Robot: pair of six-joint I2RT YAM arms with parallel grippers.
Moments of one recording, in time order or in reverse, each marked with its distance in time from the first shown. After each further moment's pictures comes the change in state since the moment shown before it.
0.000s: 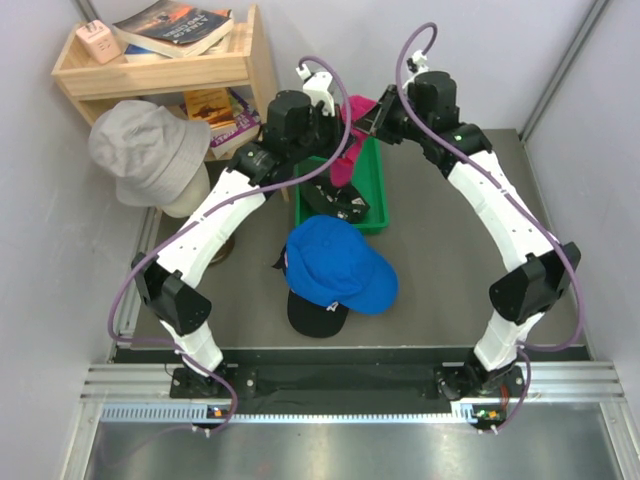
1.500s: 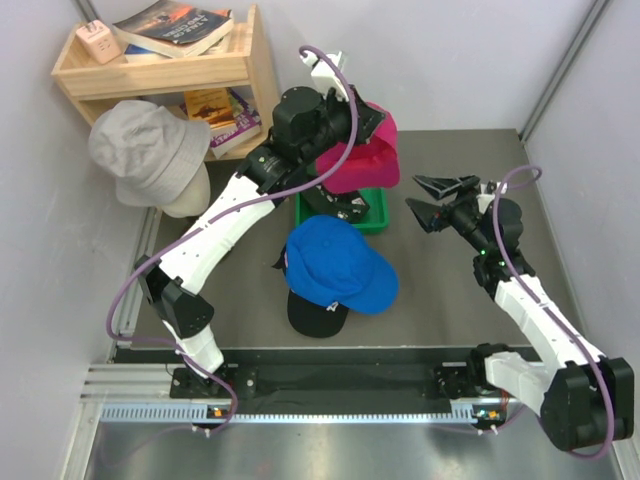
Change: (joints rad) left arm -0.107 0.005 0.075 0.221 -0.019 -0.148; right arm -0.273 -0.757 -1.300 0.808 -0.191 0.977
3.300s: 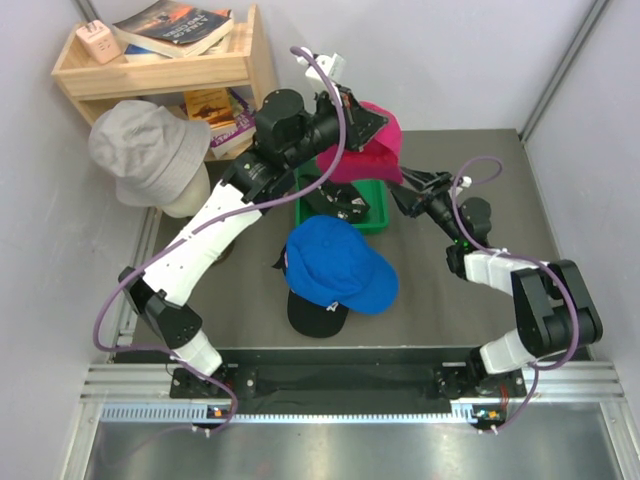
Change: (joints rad) left arm -0.002 -0.087 -0.057 0.049 0.160 0.032; right arm 0.055 0.484 -0.031 0.754 -0.050 0.326
